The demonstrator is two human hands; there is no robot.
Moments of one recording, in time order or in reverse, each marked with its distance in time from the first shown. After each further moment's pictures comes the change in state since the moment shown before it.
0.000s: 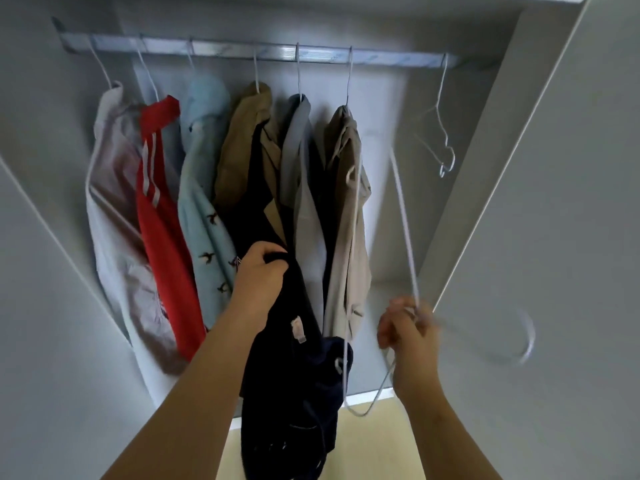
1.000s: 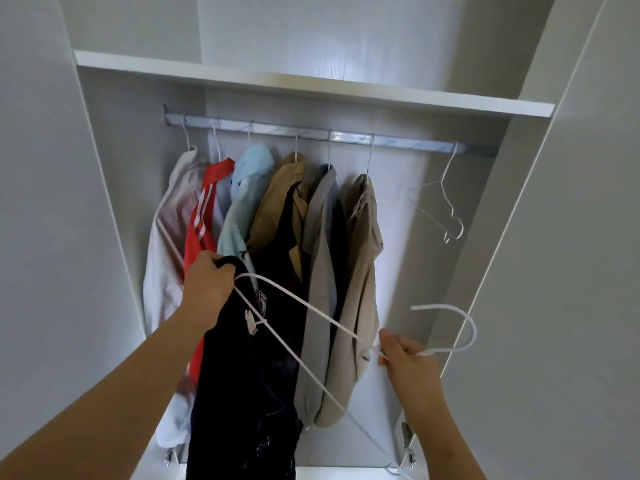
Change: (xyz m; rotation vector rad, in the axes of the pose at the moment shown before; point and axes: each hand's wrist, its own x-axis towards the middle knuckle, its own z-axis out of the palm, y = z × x) left_hand -0.022 0.038 -0.058 0.265 0.467 0.107; right_hand 0.007 -0.054 -0.026 -0.434 -0.215 0.020
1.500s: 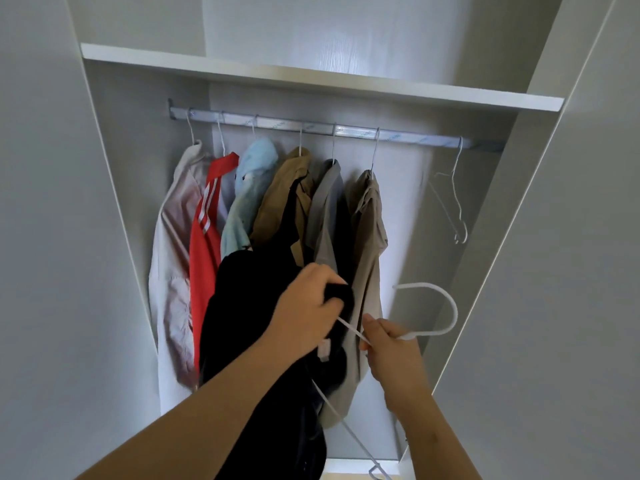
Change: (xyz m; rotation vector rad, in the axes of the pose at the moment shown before) left_hand -0.093 0.044 0.034 0.058 -0.448 0.582; right_hand -0.008 -0.022 0.025 0.073 -0.082 0.038
